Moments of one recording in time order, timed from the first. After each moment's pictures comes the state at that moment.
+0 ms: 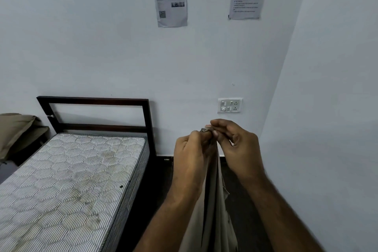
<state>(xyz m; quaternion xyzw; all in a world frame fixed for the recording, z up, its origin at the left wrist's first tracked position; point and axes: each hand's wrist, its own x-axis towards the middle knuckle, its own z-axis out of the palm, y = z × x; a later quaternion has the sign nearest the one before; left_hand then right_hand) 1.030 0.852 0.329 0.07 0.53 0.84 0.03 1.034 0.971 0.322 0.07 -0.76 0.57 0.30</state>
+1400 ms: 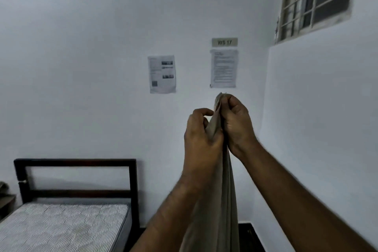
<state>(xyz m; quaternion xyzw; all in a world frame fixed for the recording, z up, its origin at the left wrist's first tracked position) 0.990 0.897 0.465 0.31 0.66 0.62 -0.29 0.980 1.000 0.505 0.14 -0.57 0.75 0.31</state>
